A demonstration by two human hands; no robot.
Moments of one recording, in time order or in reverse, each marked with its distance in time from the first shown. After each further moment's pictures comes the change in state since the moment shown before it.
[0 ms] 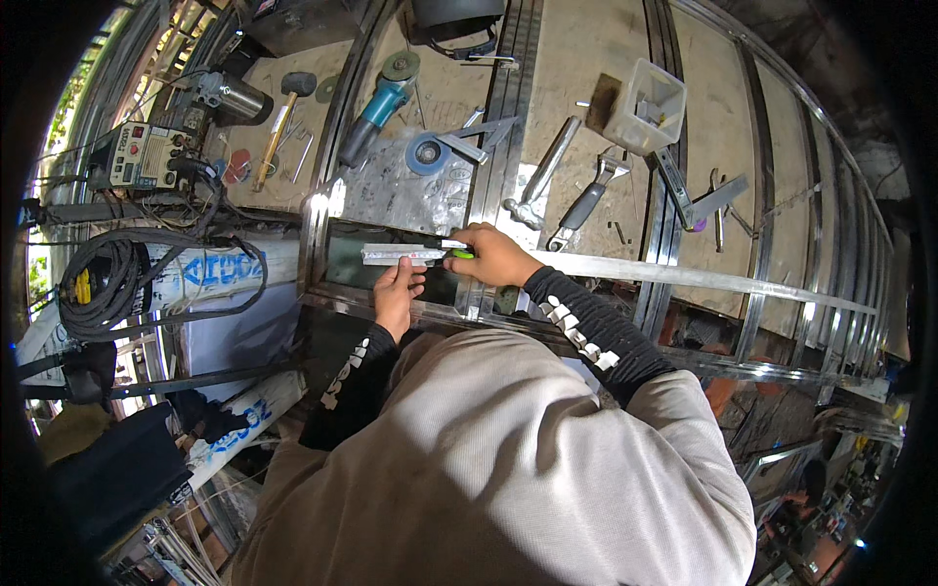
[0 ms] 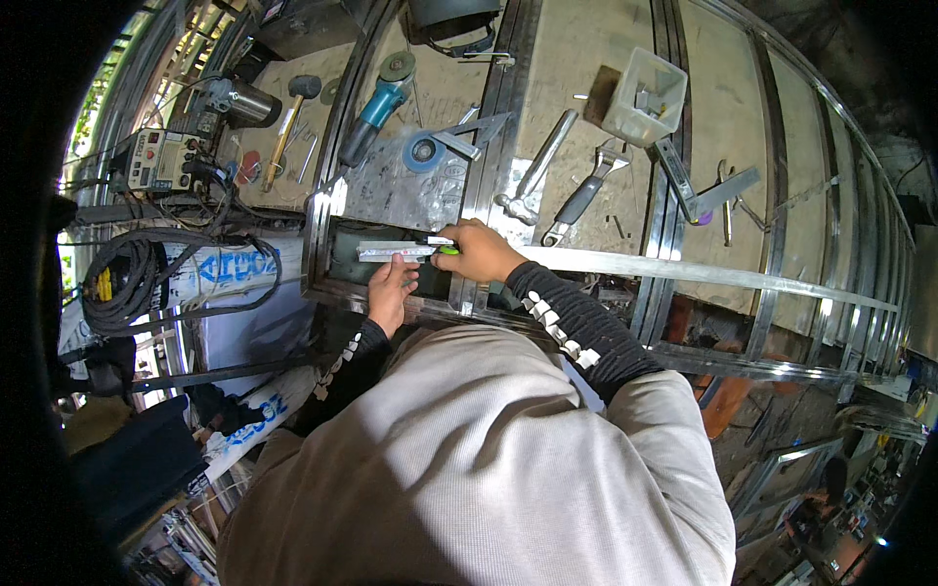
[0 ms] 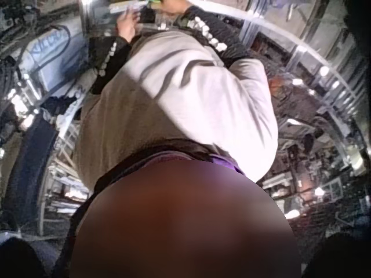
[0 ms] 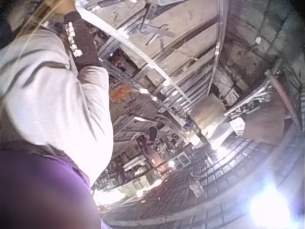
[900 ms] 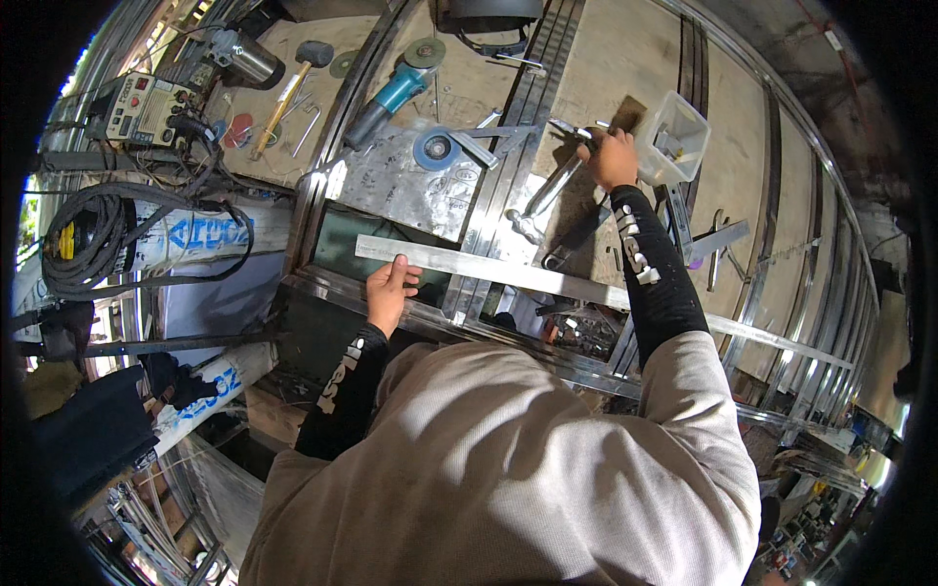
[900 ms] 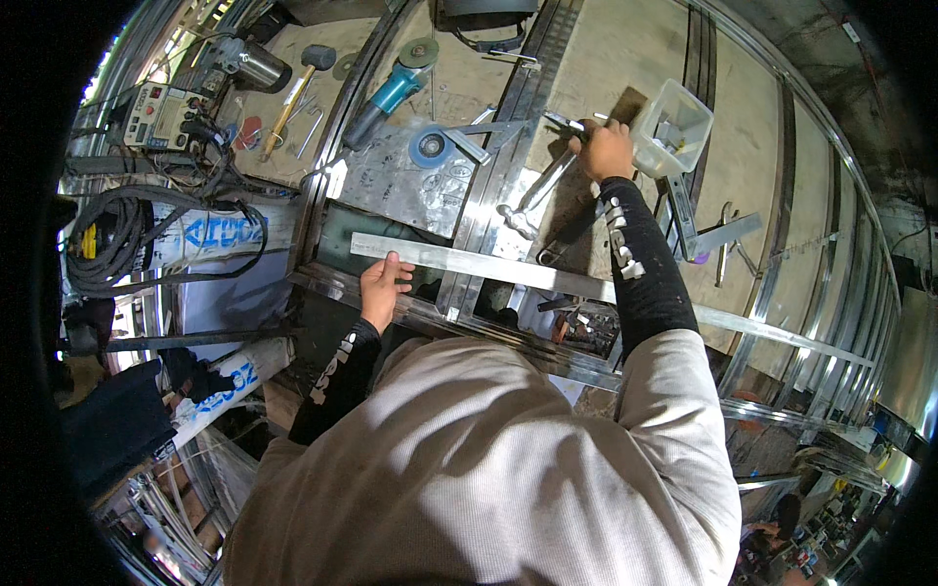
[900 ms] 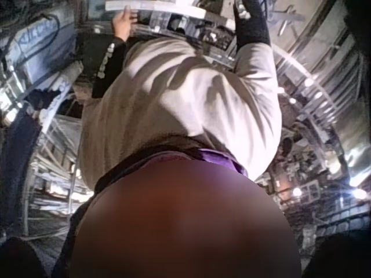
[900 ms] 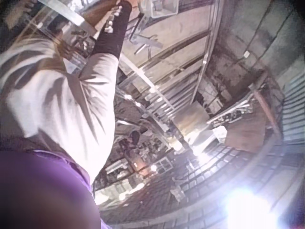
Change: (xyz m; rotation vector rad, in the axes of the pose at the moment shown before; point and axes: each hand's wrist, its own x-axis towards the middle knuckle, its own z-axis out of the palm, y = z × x) left_hand -0.003 -0.008 0.011 0.088 0.084 0.103; right_hand 0.054 0.163 -0.186 -0.767 0.449 0.356
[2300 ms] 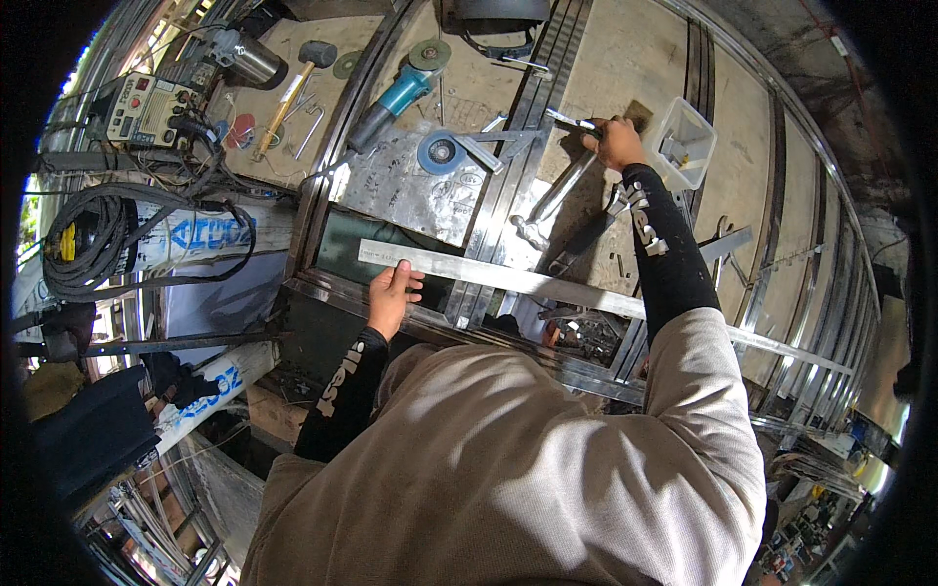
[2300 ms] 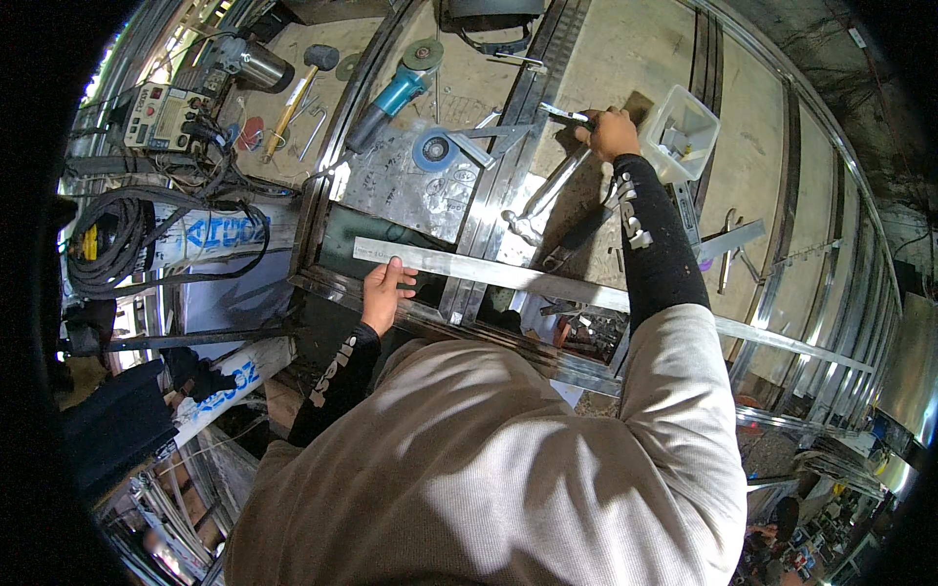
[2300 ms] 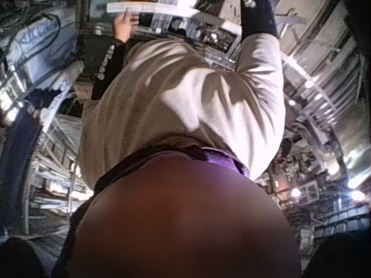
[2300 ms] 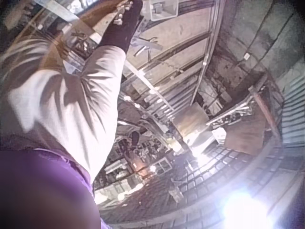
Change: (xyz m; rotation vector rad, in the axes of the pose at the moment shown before) left_hand 0.003 0.000 -0.007 -0.002 -0.043 -0.046; right_hand 0.052 0.018 0.002 0.077 -0.194 -0.103
